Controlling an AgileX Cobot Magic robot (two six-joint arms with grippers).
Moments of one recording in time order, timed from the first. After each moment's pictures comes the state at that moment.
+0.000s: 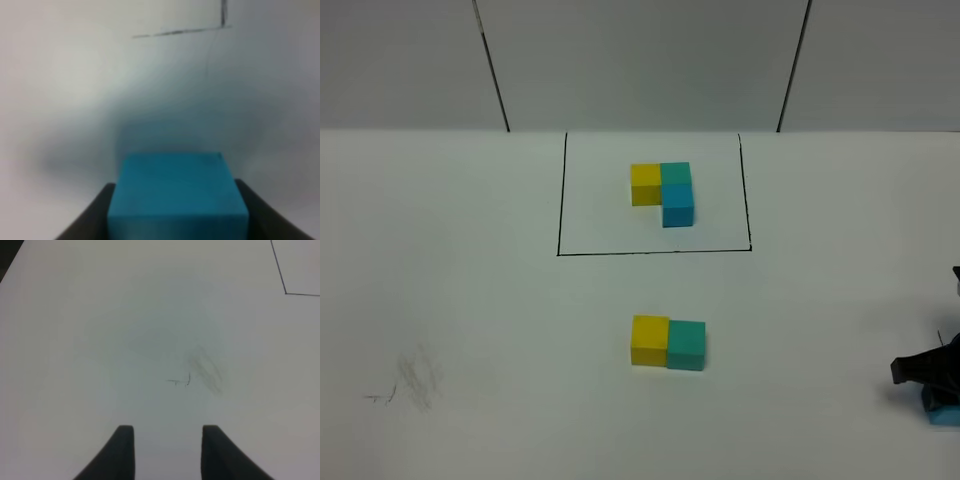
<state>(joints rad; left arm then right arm) 0.07 -0.01 -0.51 0.01 1.07 -0.03 -0.01 1.66 -0.69 -0.01 0.51 0.05</state>
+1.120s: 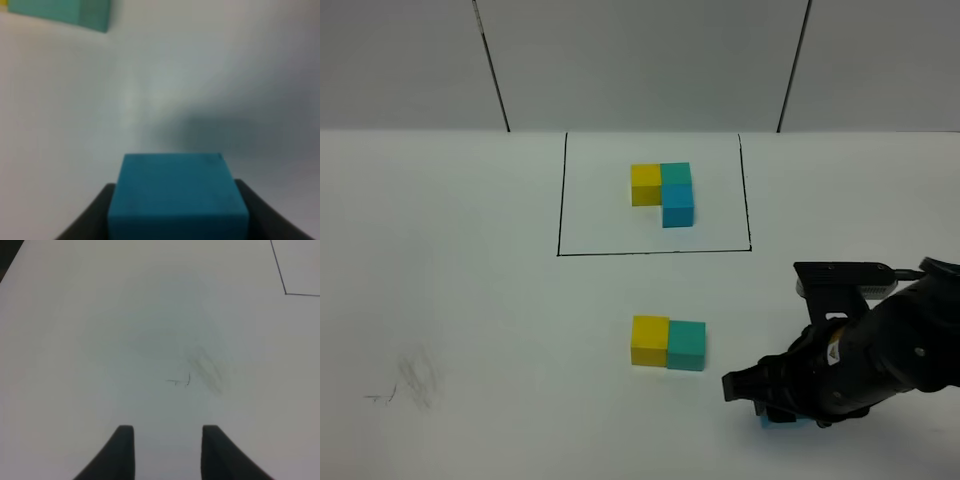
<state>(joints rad) 0.07 -0.01 -0.51 0.01 1.07 -0.03 0.63 1.52 -0.76 0.04 0.55 0.52</state>
